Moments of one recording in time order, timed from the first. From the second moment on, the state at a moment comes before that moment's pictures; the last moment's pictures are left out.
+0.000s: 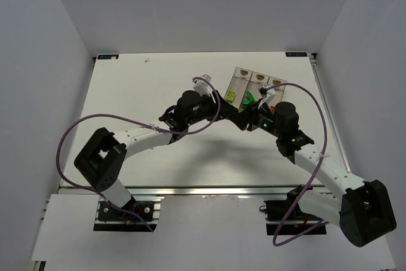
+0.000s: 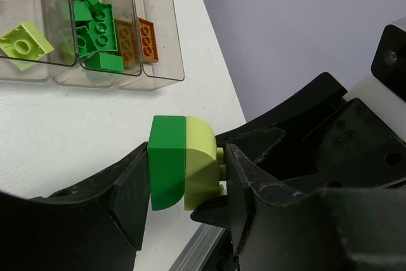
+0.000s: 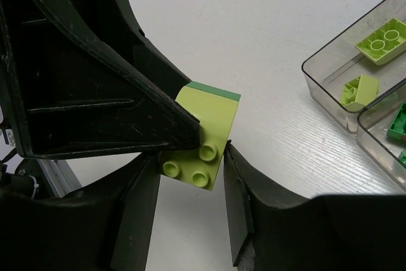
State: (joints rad) left arm -0.78 1.61 0.99 0.41 0.19 -0.89; right arm 0.44 1.07 0.57 0.29 -0.41 0.41
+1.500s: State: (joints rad) left arm -0.73 1.23 0.70 0.69 0.24 -0.81; right arm 0.36 0.88 0.57 0.29 -0.64 0.26
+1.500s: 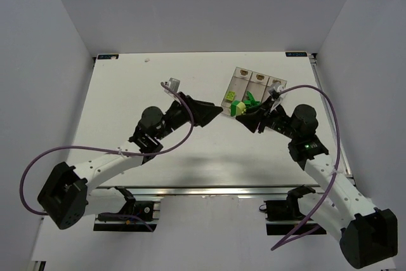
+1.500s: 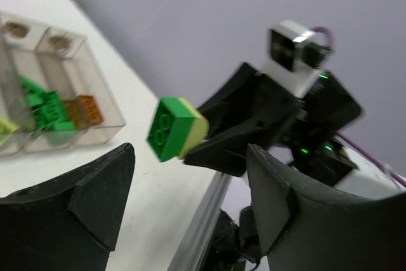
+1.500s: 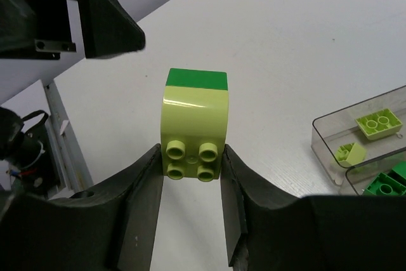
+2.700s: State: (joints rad) left arm -0.65 1.30 0.60 1.25 0.87 -0.86; right arm 0.28 0.86 0.51 0.55 -1.33 0.32
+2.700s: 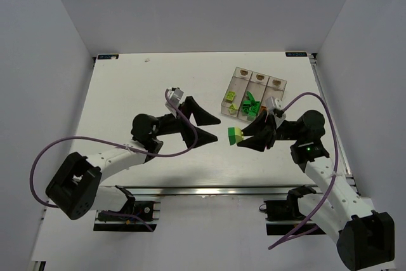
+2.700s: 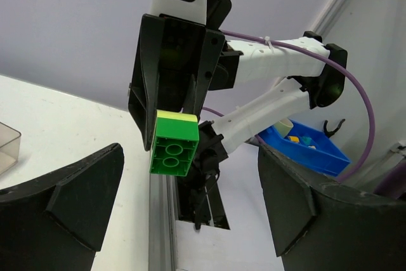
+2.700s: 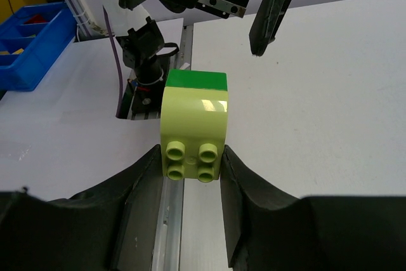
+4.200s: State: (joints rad) left arm -0.76 1.39 0.61 1.11 0.82 -0.73; right arm 0.31 0.94 0.51 0.57 -1.31 0.36
